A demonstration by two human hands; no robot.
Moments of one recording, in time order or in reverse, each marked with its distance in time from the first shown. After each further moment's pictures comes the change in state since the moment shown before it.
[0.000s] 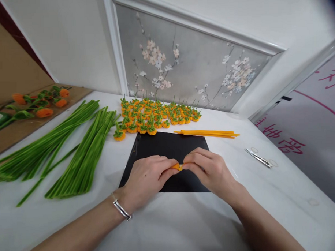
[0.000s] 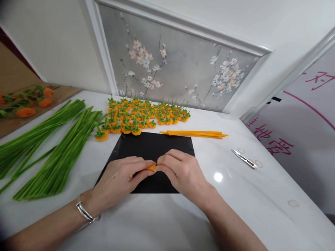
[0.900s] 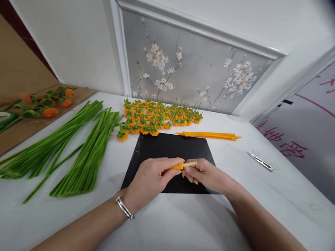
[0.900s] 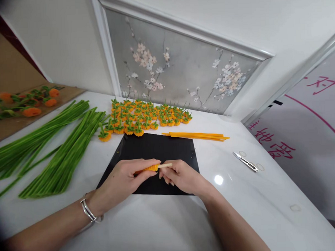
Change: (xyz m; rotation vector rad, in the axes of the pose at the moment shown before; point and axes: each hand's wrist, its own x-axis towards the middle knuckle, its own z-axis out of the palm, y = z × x) left_hand -0.001 0.003 0.003 -0.361 0.125 -0.020; right_hand -0.004 0.021 0.014 0.641 -0.459 0.524
